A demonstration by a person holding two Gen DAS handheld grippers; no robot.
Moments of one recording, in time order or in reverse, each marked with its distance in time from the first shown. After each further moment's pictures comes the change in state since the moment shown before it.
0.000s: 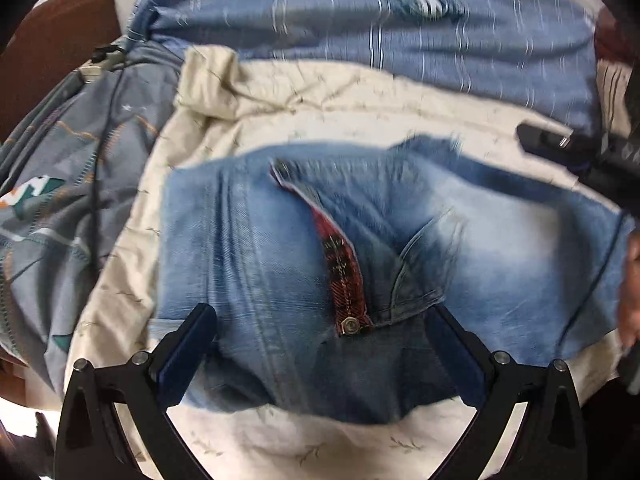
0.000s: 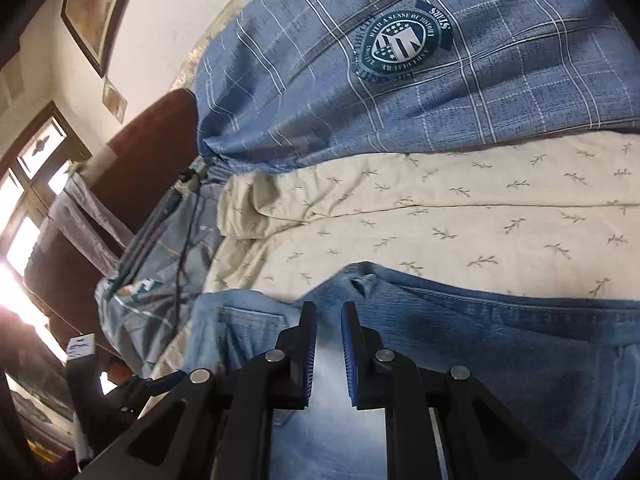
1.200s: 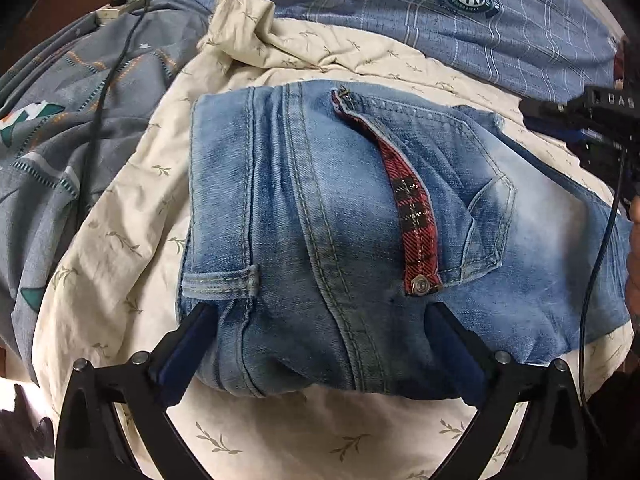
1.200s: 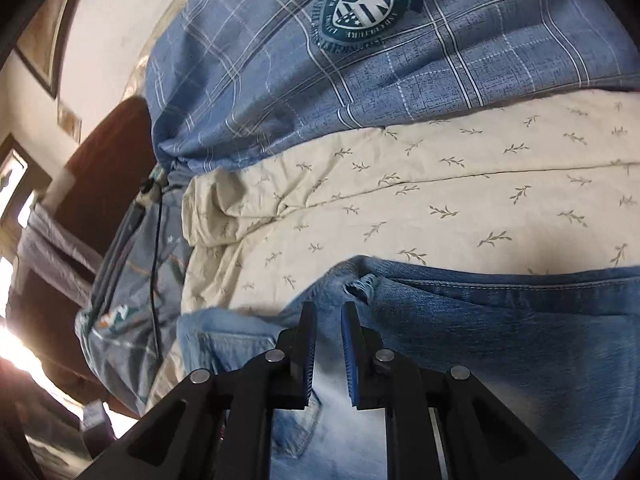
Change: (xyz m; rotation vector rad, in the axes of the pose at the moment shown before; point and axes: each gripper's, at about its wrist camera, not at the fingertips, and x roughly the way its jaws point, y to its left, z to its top) left arm 0.033 0.037 -0.034 -0.076 0.079 -0.052; right arm 0.041 0.006 0.009 0.153 0.047 -0.106
